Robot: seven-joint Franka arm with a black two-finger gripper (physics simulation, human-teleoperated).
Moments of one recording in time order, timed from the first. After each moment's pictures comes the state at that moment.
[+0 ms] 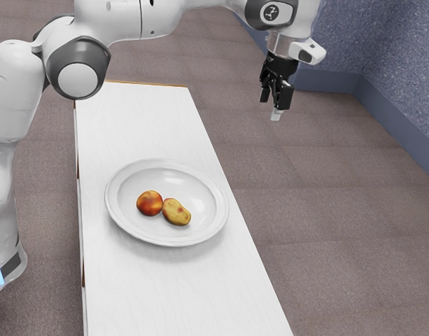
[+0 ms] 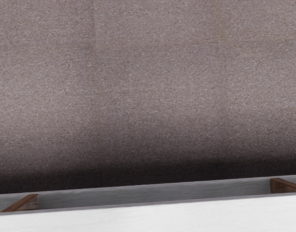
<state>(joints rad) 0.05 0.32 0.01 -1.10 -0.05 1.46 0.11</state>
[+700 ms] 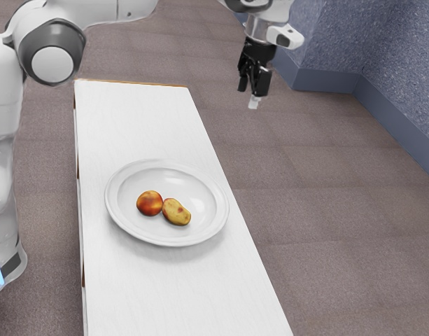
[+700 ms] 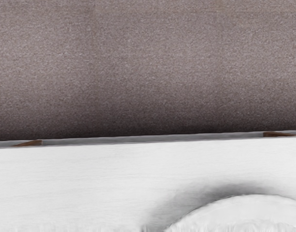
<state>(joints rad) 0.06 0.16 0.06 -1.26 -0.09 1.42 0.13</state>
